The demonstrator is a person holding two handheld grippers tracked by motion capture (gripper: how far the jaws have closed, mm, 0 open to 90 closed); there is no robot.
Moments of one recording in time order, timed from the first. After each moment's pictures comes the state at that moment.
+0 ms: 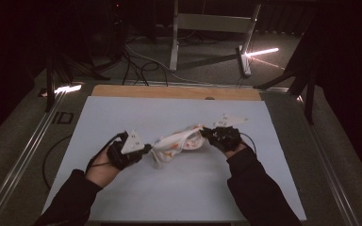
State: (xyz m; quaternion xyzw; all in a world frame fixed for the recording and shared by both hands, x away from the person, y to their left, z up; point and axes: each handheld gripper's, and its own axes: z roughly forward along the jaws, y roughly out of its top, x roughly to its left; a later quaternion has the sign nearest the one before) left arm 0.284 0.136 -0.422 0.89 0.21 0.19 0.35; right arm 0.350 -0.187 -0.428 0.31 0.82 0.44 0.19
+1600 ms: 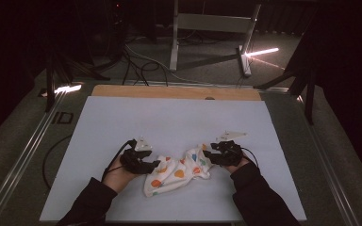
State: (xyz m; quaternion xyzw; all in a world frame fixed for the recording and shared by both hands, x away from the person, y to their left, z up) left arm 0.317 0.115 -0.490 0.87 0.35 0.11 0.32; right arm 0.338 -0.206 -0.488 0.38 0.83 0.38 0.14
